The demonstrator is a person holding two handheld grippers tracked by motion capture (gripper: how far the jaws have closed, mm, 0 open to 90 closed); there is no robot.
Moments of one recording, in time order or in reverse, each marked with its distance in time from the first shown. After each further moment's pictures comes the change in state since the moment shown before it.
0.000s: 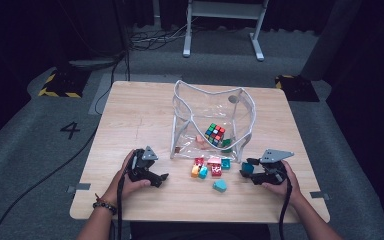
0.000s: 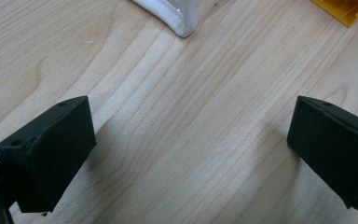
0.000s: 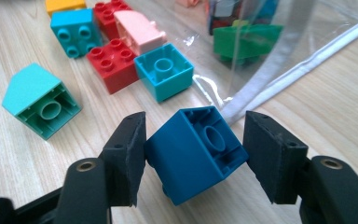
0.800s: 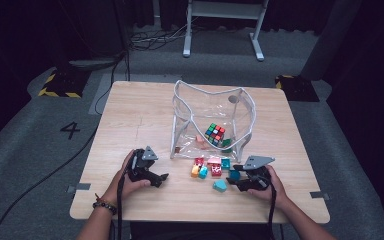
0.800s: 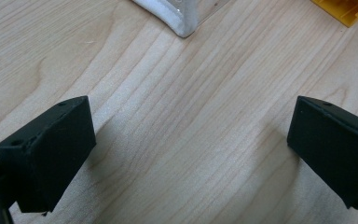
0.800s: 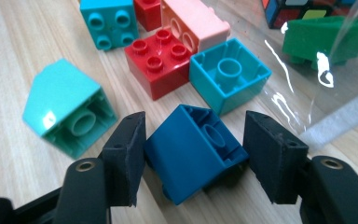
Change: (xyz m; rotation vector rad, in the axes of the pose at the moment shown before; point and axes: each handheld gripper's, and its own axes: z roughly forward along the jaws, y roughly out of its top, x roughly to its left) left arm 0.000 0.000 0.000 0.000 -0.001 0.000; right arm 0.033 0.004 0.035 0.058 0.030 -0.048
